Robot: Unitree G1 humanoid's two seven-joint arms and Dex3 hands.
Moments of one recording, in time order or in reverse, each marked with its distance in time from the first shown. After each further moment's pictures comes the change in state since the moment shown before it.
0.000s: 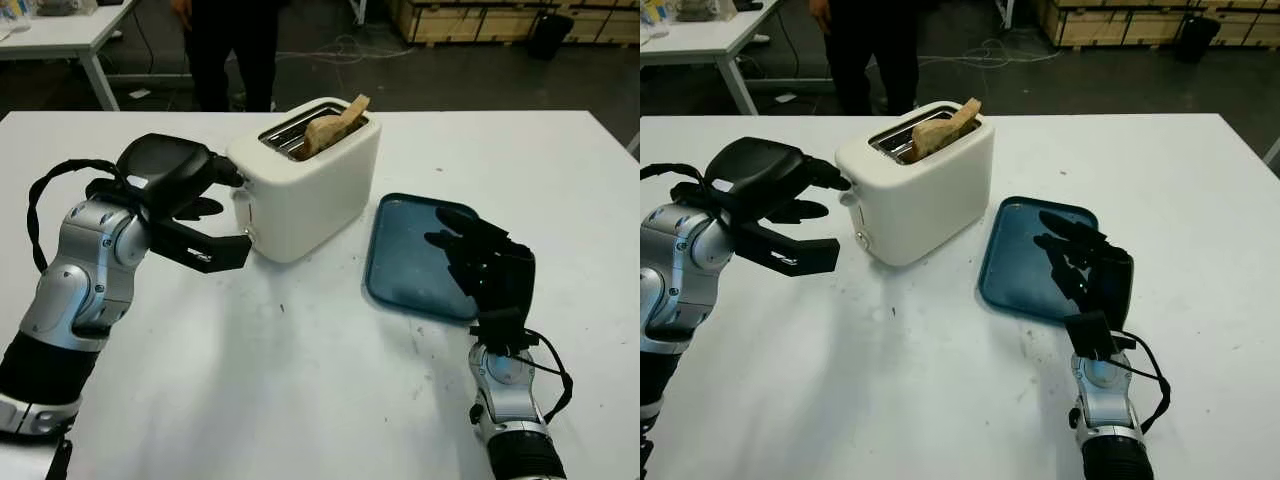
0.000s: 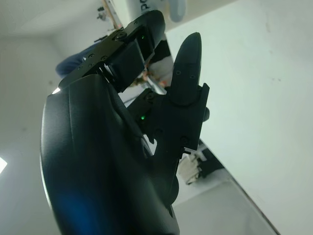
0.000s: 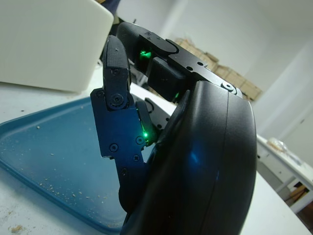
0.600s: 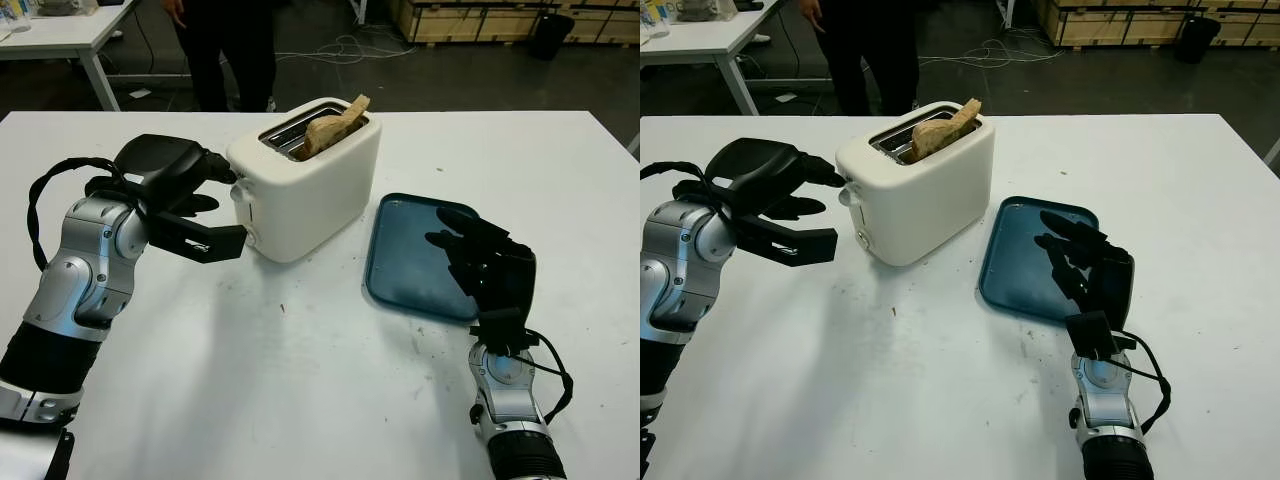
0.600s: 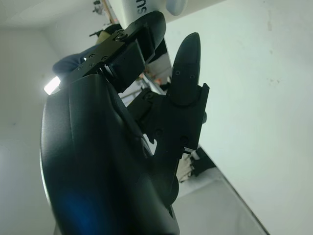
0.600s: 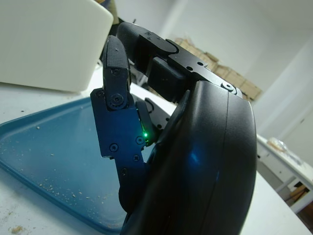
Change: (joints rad) left arm -0.015 -0.001 -0.003 0.060 -0.037 -0.041 0.042; right arm 0.000 0.000 -0.001 0.000 0.003 0.000 0.001
